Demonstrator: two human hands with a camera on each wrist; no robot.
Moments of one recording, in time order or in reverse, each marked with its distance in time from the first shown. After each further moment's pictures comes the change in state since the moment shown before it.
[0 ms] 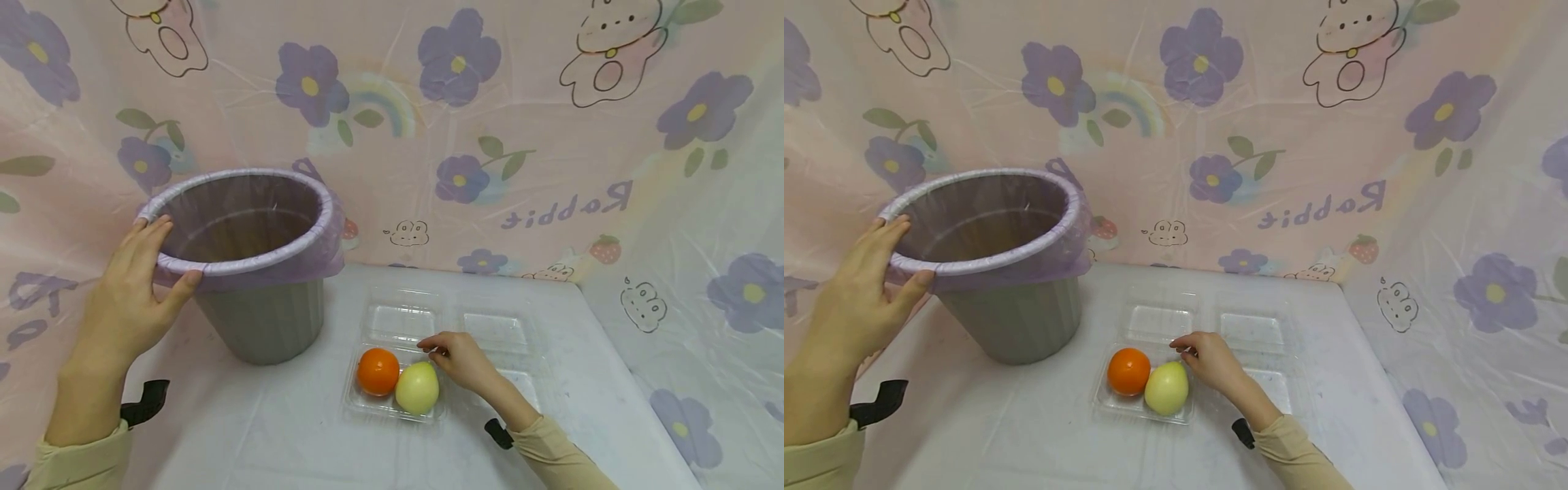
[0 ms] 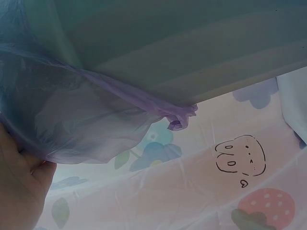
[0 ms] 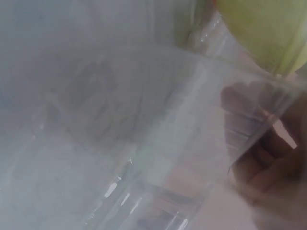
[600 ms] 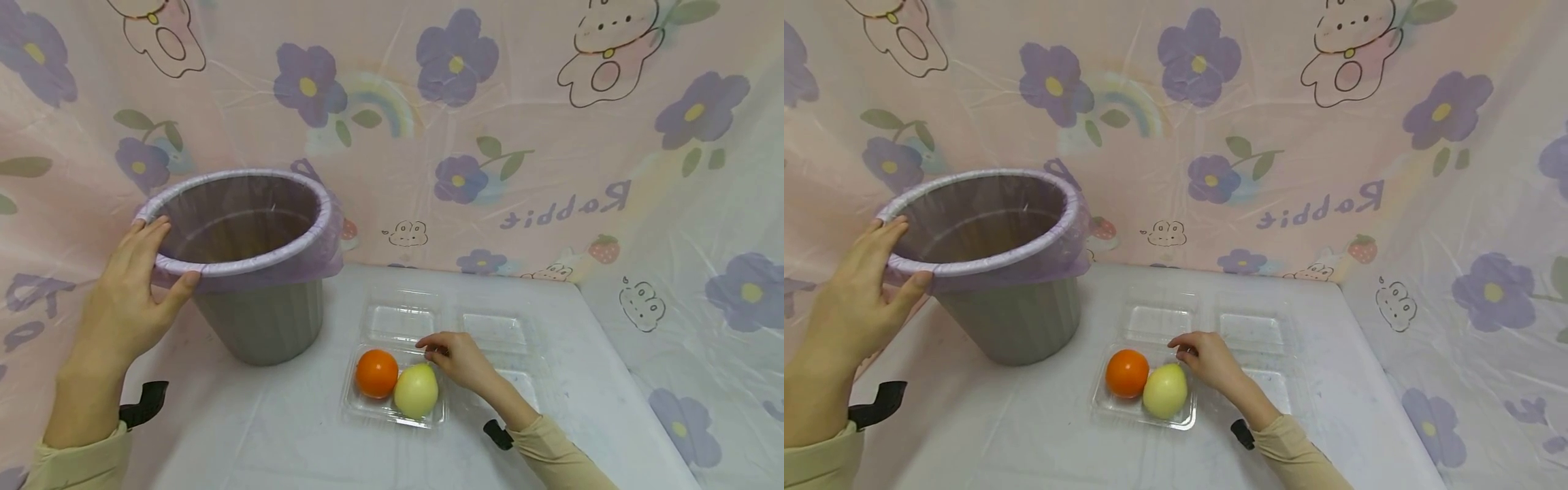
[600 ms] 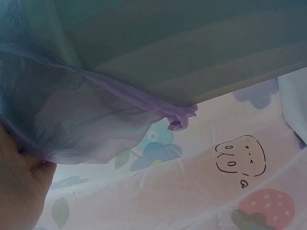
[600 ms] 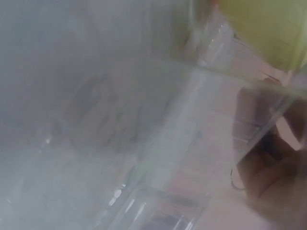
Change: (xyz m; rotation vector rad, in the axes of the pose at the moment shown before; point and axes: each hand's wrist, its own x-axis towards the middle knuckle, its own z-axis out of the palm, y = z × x) left_hand 0.000 0.000 0.000 -0.003 0.003 0.002; right_hand 0.000 0.005 0.003 0.086 0.011 0.002
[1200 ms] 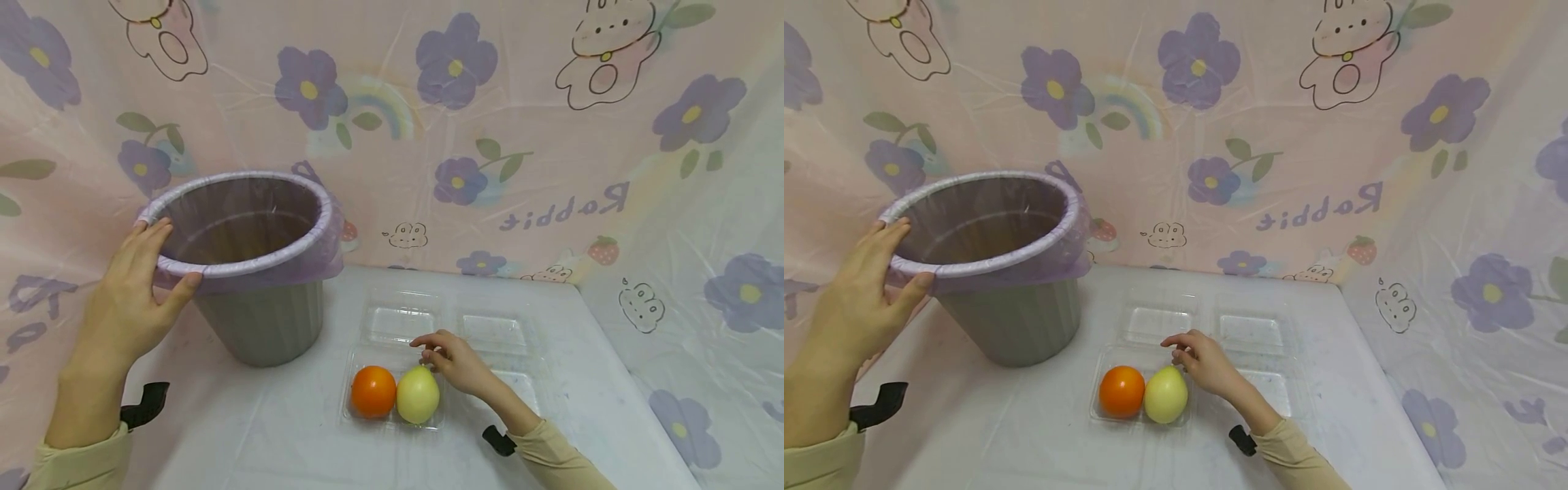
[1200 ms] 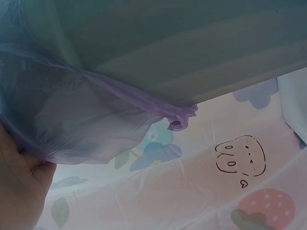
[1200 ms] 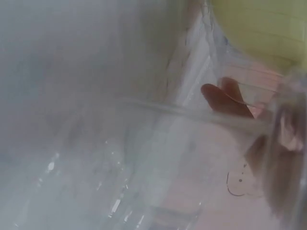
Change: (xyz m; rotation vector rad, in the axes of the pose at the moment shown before) left_hand -0.001 0.001 -0.001 0.001 -0.010 -0.003; right_hand -0.005 -0.009 0.002 0.269 -0.074 0.085
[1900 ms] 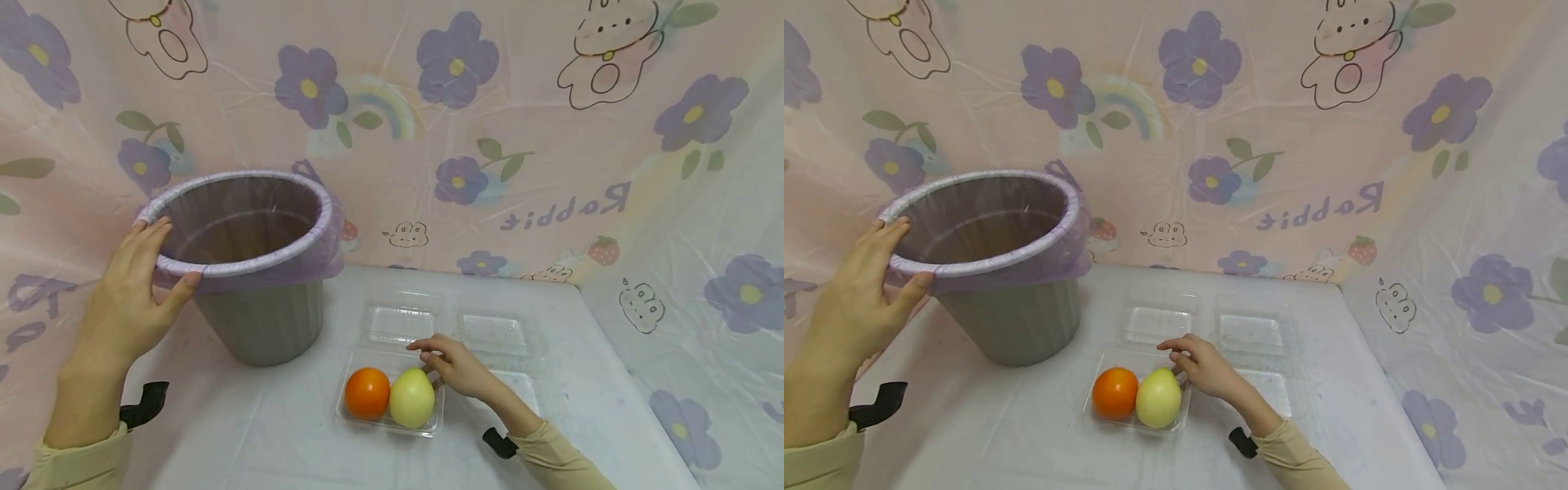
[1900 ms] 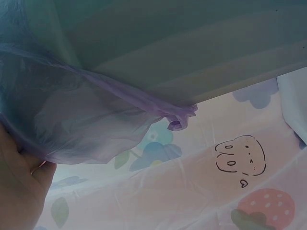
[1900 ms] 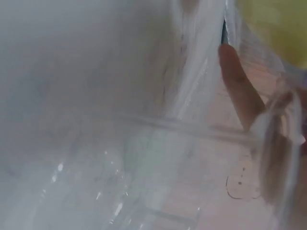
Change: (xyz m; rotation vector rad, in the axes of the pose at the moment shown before) left_hand 0.000 -0.001 0.001 0.003 0.008 -0.001; right_hand -0.005 -0.004 0.000 0.161 -0.090 0.035
